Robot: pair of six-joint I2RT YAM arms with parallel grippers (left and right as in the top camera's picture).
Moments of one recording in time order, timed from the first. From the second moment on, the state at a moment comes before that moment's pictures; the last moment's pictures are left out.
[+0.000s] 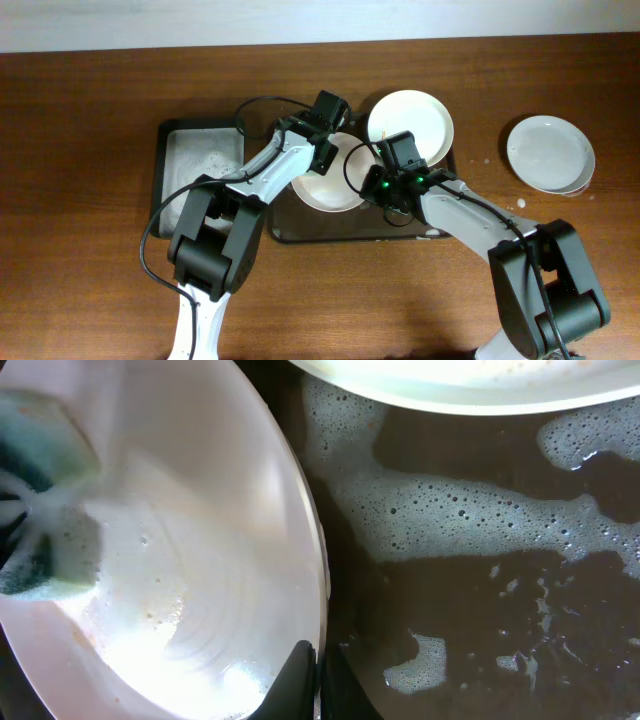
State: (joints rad) left arm -0.51 2.23 1.66 -0.63 -0.26 0.00; right arm 0.37 1.77 0.98 -0.29 -0.10 0.78
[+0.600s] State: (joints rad) left arm -0.48 2.24 1.63 -0.65 0.46 0.03; right arm 0.37 1.77 0.98 -0.31 -0.09 0.78
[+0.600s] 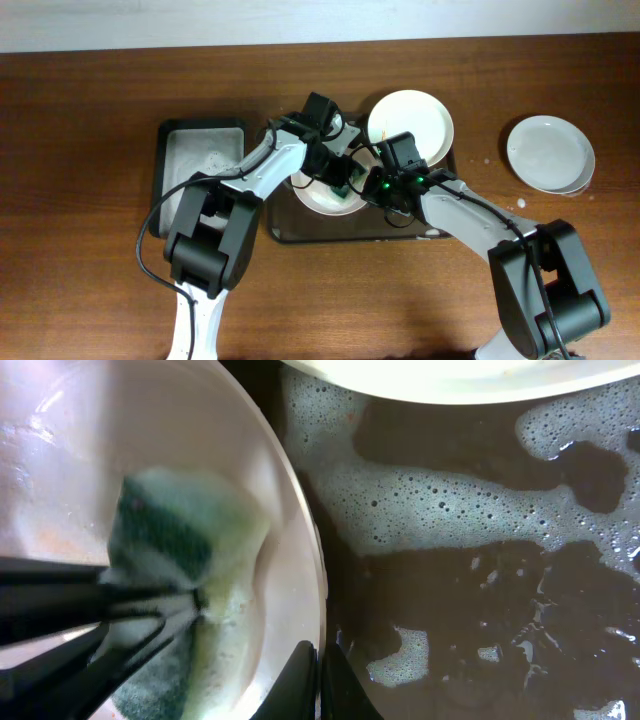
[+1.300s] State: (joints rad) left arm -0.50 2.23 1.66 -0.76 -0.26 -0.24; right arm 0.37 1.77 0.98 -0.29 -0.11 0.78
